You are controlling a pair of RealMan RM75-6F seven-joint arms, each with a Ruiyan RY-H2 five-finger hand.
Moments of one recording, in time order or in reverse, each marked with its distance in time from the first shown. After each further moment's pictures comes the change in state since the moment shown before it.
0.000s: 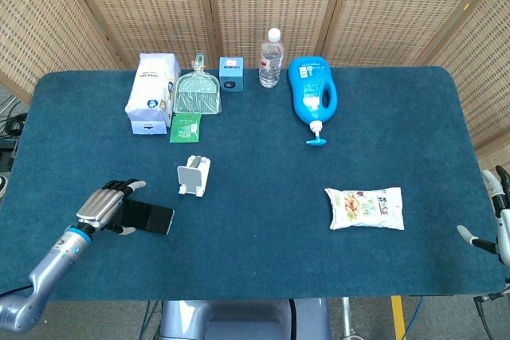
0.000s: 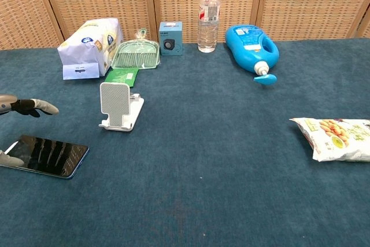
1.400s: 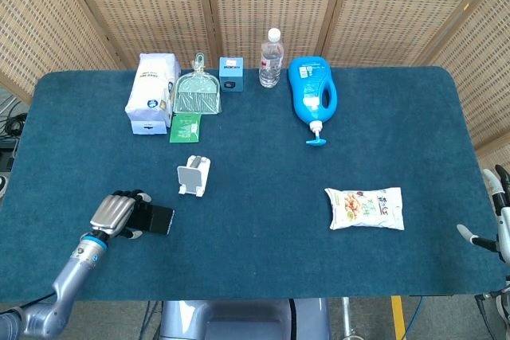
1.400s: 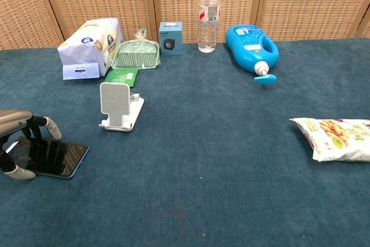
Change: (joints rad) left arm 0.019 -0.153 0.021 0.047 -0.117 0.102 0.255; right arm 0.009 0.005 0.000 0.010 0.010 -0.028 0.035
